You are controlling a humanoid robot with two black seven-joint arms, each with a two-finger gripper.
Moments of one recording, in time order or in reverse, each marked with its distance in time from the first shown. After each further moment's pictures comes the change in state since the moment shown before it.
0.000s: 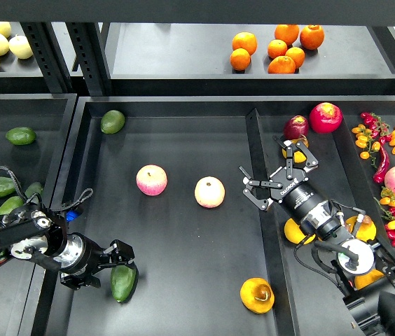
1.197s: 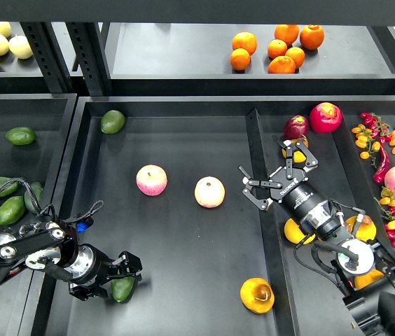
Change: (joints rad) left arm 0.034 -0.059 -0.010 0.070 0.020 0.000 0.000; right arm -0.004 0.000 0.000 0.006 0.000 0.000 0.000
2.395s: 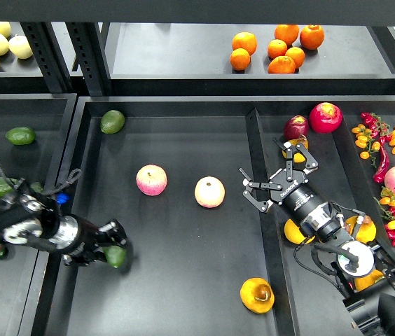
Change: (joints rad) left arm -0.040 0.207 -0.185 -0.087 -0.016 0.000 0.000; right arm -0.006 0.000 0.000 0.000 -0.001 0.000 0.002
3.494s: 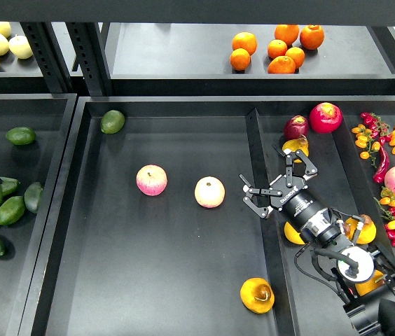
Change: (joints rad) left arm 0.024 0.479 -0.141 -0.020 -0.232 0.000 0.000; right arm -0.021 0.000 -0.010 -0.003 -0.003 0.000 0.000
